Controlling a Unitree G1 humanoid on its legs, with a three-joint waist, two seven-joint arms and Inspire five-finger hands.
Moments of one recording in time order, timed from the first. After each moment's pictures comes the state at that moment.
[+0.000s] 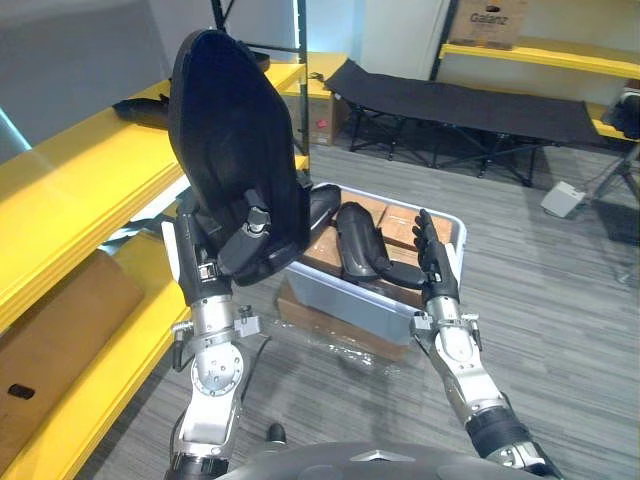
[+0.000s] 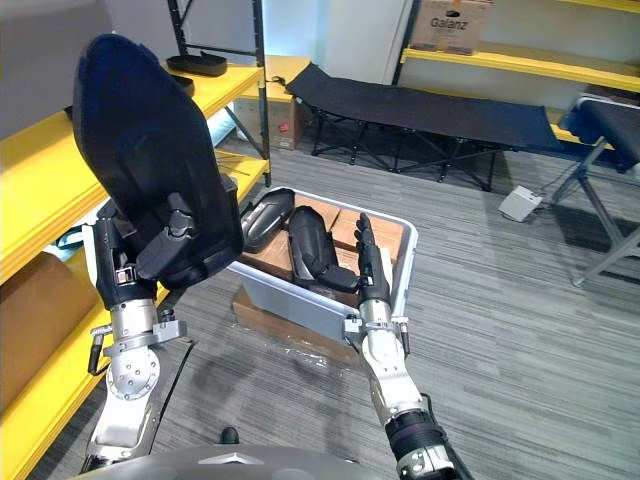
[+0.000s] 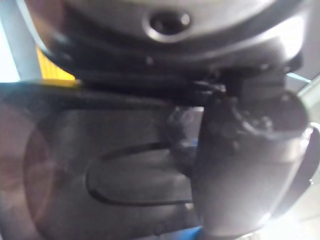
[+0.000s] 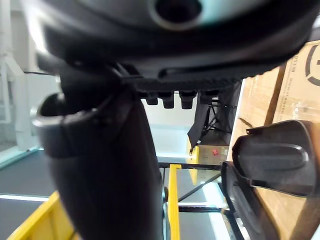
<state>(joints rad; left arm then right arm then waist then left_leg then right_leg) 0.22 0.06 -0.10 -0.22 0.03 -0.41 0.37 -0.08 -0.21 0.18 0.39 0.14 -0.27 -0.25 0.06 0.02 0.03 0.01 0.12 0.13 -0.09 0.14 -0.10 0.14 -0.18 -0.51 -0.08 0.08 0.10</state>
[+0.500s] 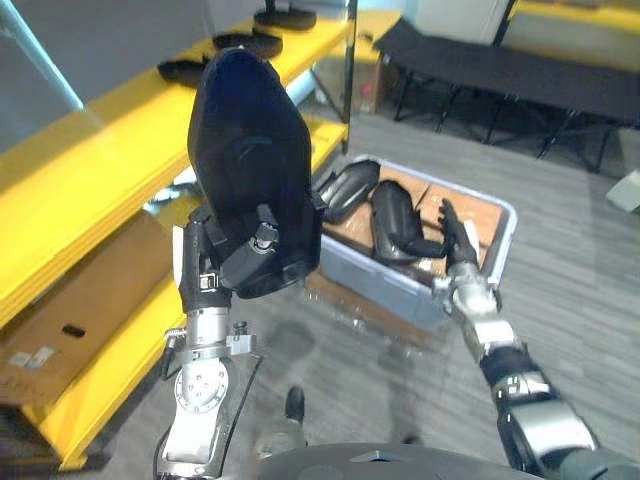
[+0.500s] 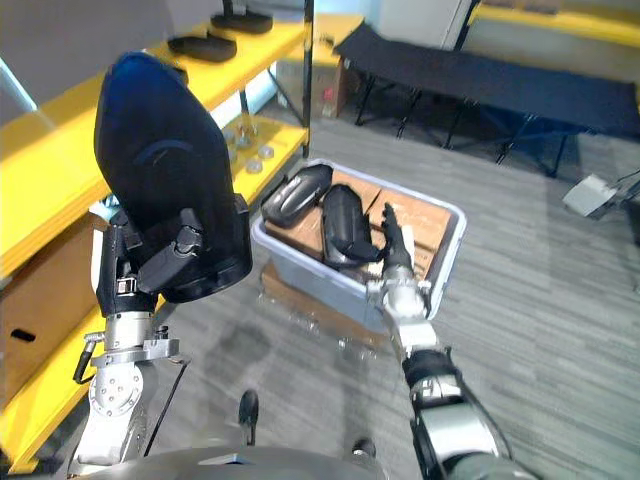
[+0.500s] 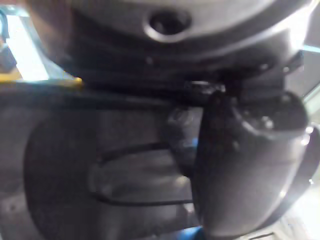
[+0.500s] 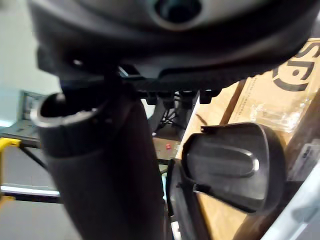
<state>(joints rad) 0.22 0.14 -0.09 -0.26 -0.04 -0.41 0.22 -0.53 -0.35 0.06 0.78 0.17 -0.07 -0.21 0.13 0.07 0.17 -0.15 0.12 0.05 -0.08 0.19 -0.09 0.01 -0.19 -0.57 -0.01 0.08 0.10</state>
